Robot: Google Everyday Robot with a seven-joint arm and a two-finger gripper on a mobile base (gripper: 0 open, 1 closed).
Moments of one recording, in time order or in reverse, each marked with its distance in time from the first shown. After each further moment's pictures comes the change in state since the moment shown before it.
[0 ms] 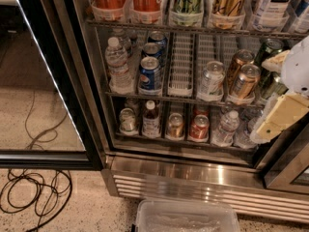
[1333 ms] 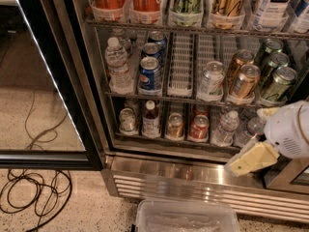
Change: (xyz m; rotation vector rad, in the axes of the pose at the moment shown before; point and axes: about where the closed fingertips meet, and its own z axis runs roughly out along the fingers) arm 0.038 0.046 0.083 0.009 -0.142 0.309
